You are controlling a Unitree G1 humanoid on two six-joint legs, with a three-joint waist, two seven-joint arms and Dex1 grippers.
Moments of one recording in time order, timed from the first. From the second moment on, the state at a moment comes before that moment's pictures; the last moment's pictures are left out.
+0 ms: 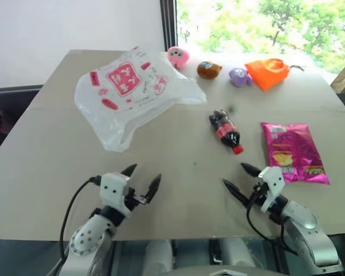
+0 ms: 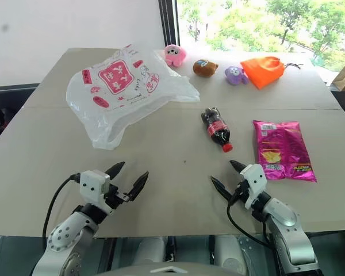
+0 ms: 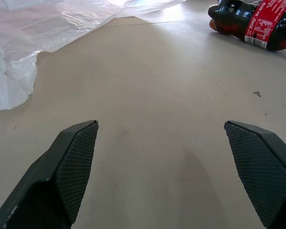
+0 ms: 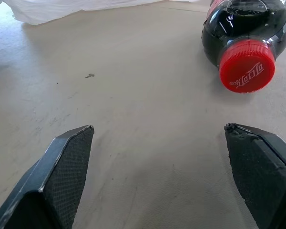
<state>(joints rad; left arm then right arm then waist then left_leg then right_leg) 0.40 0.33 0.09 -0.50 -0.27 0.15 -0.43 0.20 -0.35 0.06 -0.26 0.29 0.07 0.64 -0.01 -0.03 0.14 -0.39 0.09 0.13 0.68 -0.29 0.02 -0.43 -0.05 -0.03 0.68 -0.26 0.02</state>
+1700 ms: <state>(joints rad) 0.10 0.19 0.20 -0.40 -0.08 0.06 -0.10 0.07 -0.44 0.12 -0.39 0.44 0.23 0.83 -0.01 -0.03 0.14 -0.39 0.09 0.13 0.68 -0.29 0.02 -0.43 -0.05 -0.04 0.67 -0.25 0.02</state>
